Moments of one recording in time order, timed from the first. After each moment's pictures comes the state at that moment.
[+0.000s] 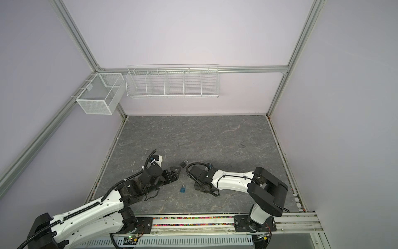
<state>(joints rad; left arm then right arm) -0.93 0.89 0.51 -0.27 -0.24 -0.98 1.06 1.61 0.86 -0.53 0.11 1.29</state>
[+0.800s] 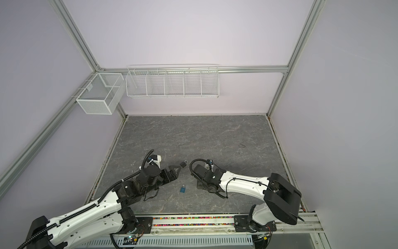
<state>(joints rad) -0.93 0.85 0.53 -0.27 -0.19 -1.06 1.06 1.42 0.82 -0.55 0.20 1.07</state>
